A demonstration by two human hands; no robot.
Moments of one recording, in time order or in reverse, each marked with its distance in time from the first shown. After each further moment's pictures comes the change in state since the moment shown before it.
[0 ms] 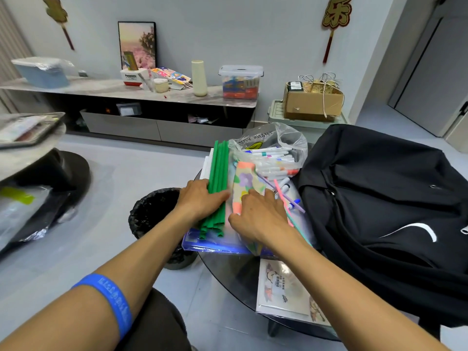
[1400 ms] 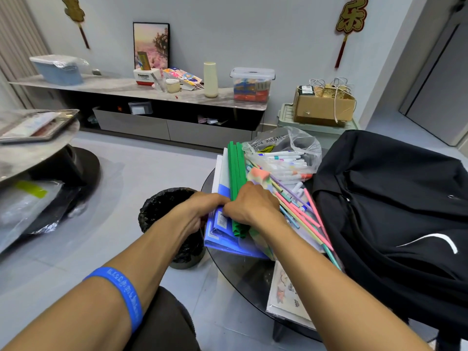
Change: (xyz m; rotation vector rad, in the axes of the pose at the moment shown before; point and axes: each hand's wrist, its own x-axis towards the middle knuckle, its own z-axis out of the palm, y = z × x) left_hand 0.003 -0.020 -0.007 -0.640 -0.265 -0.414; right_hand 0.030 -0.040 -0.004 0.137 -0.005 0.178
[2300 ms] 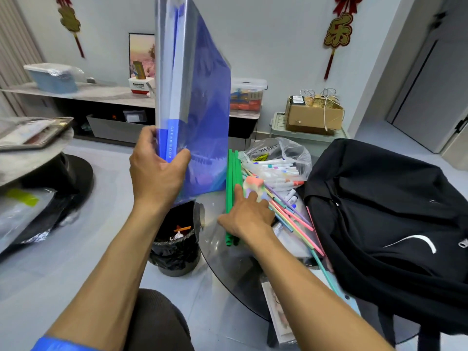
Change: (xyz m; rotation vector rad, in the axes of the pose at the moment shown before) left_hand -0.079 0.049 -0.044 0.058 0.738 1.050; right_hand -0.009 0.001 0.009 -0.156 -0.024 0.007
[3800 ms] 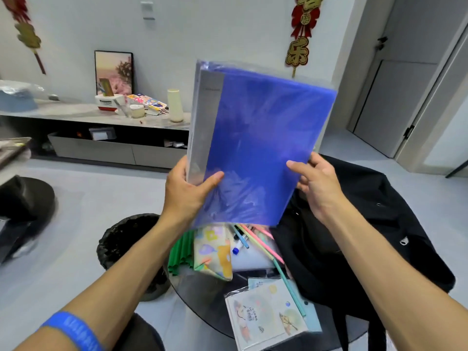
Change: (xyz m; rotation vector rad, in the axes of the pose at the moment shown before) left_hand -0.034 0.024 0.089 -0.396 -0.378 -0.099; right_hand -0.004 0.172 -0.115 1.534 0.400 -0.276
